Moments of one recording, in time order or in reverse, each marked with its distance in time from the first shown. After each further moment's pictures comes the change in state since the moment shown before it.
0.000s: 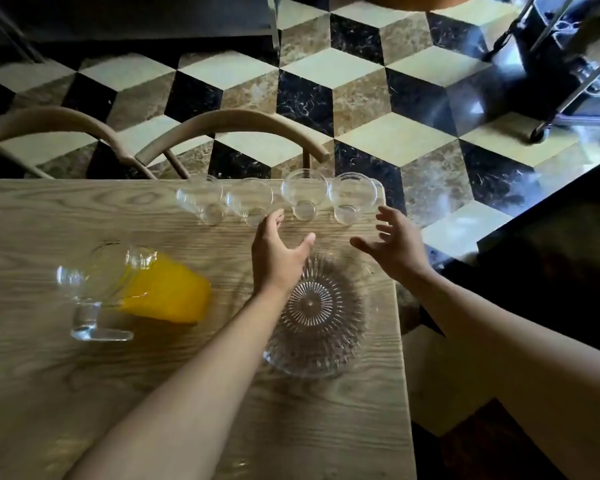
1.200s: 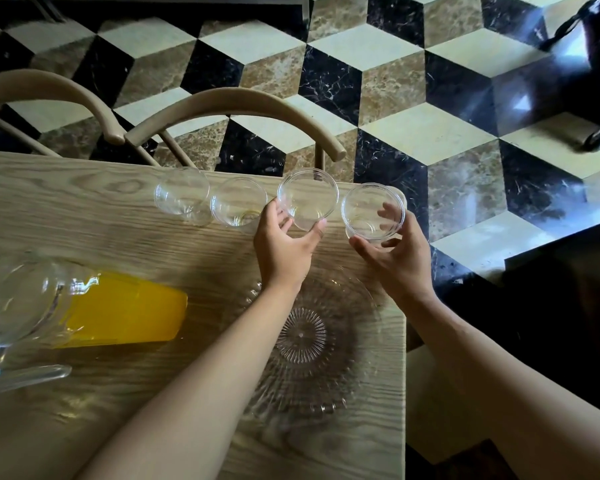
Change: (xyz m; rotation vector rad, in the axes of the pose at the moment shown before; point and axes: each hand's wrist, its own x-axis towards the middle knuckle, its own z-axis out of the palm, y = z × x) left_hand 0.058 -0.018 0.067 -0.288 0.145 -0.123; right_hand 0.050 0.019 0.024 0.174 0.112 -0.163
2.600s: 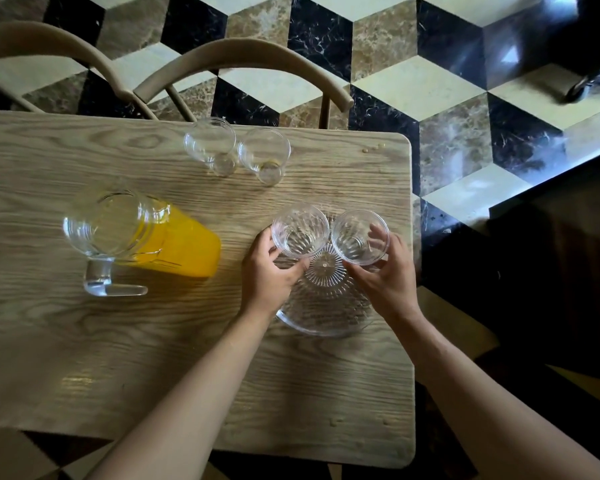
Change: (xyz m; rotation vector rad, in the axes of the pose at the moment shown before) left_hand -0.097 -0.044 -0.126 0.116 -0.236 -0.046; right_hand -0.145 -0.015 0.015 -0.119 -0.065 0.072
